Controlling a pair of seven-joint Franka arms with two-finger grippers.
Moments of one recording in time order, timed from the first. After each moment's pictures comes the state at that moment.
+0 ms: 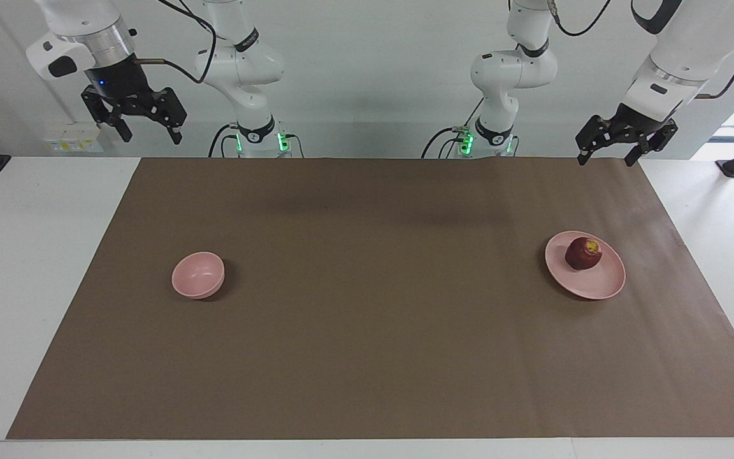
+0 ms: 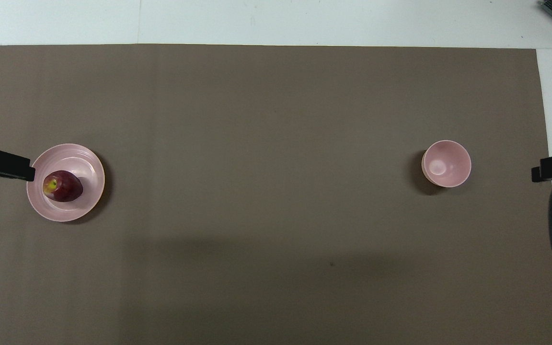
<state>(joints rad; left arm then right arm) 0.03 -0.06 -0.07 -1.59 -0.02 1.50 0.04 0.08 -0.09 -0.12 -1.54 0.00 1.46 0.04</state>
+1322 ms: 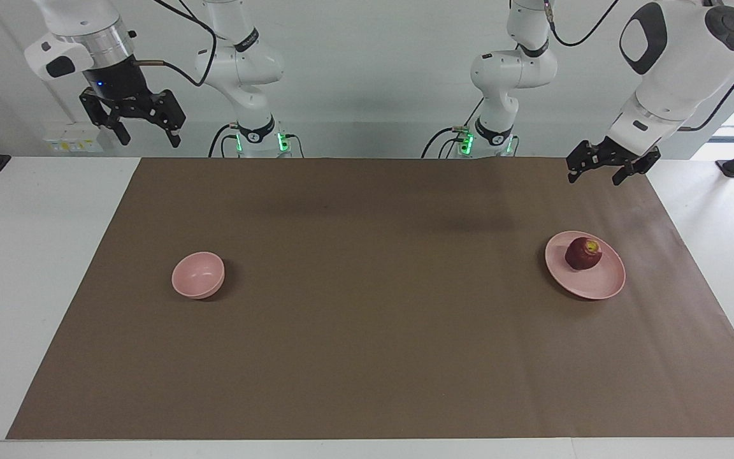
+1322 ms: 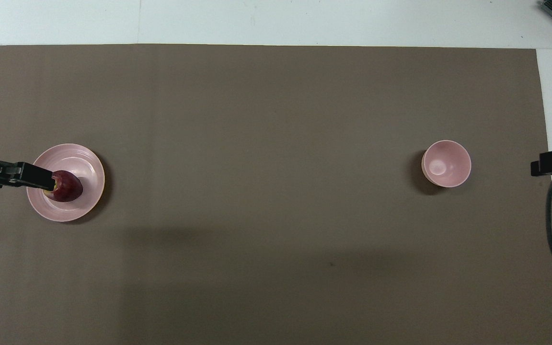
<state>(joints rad) 0.03 -0.06 -0.04 -1.79 -0.02 1.64 0.13 0.08 -0.08 -0.12 -1.55 0.00 1.49 0.04</state>
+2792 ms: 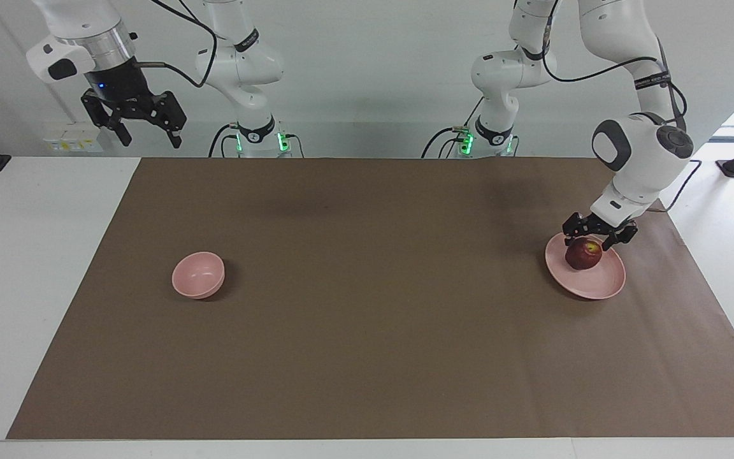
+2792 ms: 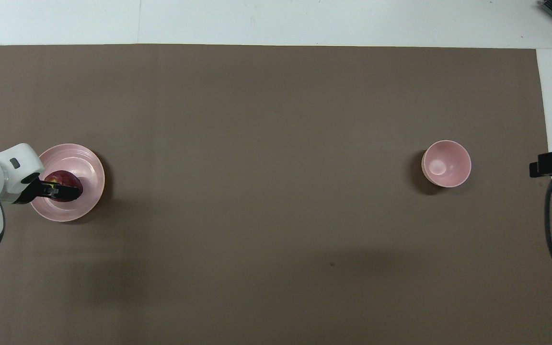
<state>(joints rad) 0.10 0.07 0.03 -2.24 -0.07 2.35 0.39 0.08 -0.08 -0.12 -1.55 0.00 1.49 0.04</state>
